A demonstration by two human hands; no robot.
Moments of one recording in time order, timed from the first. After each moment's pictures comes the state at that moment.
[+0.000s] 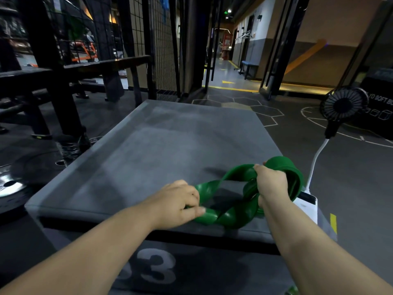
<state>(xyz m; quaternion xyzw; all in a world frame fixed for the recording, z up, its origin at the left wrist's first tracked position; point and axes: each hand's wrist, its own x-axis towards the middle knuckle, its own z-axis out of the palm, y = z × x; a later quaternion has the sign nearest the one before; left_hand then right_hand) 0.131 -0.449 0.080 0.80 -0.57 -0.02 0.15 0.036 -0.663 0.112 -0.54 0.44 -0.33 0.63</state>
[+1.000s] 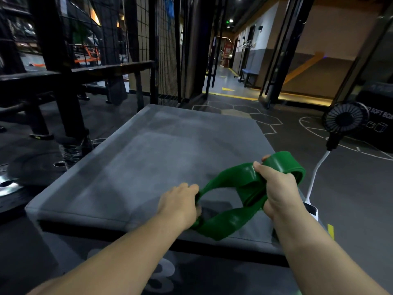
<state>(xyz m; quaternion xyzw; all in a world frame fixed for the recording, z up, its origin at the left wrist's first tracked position) 0.118 -0.479 0.079 0.94 -0.32 0.03 0.13 0.016 -0.632 0.151 -0.48 0.24 -0.34 0.77</state>
